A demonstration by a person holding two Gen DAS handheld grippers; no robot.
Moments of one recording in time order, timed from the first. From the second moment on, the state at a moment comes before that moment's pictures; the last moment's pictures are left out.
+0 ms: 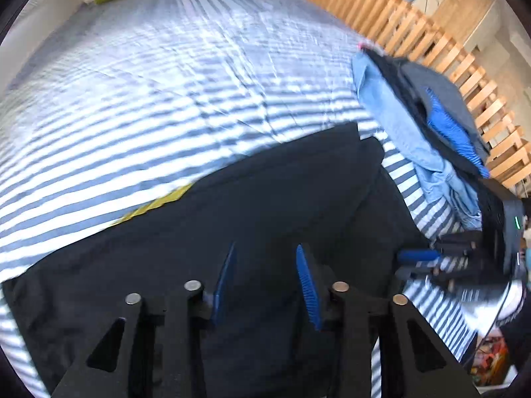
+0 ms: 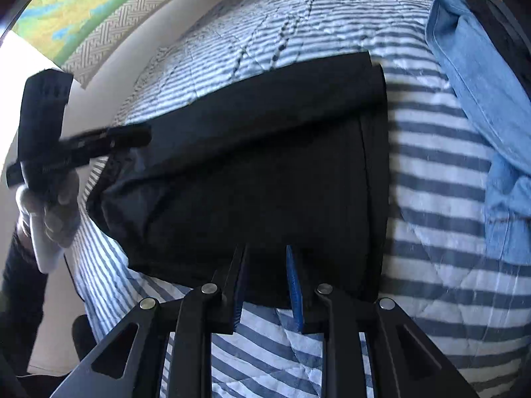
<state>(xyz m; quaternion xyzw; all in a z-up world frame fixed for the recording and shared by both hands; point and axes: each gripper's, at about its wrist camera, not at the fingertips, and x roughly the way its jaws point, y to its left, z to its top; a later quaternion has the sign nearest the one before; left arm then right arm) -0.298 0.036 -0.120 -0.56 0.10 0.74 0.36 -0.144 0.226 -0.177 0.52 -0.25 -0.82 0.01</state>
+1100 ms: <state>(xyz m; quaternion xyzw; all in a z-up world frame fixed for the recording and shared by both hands) -0.270 0.181 -0.135 -0.47 0.28 0.76 0.36 -0.121 0.231 -0.178 0.48 -0.28 -0.83 0.01</state>
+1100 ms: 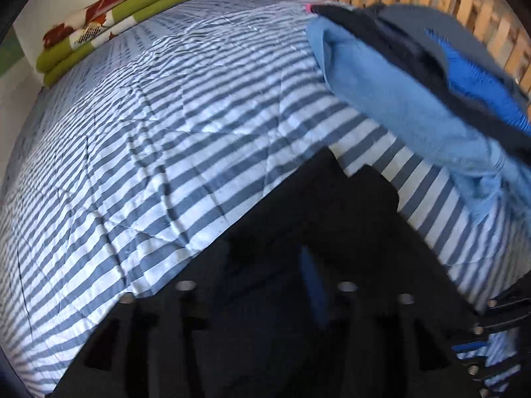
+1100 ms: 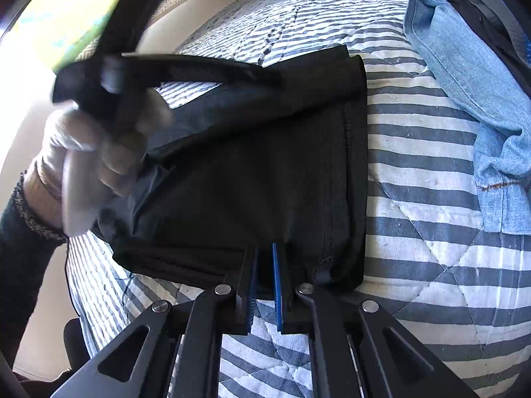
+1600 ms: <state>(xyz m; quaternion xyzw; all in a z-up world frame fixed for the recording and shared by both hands) -0.322 0.146 -0.107 -0.46 0.18 0.81 0.31 -0.109 0.246 -0.166 0.48 -0.30 -0.83 -0.01</state>
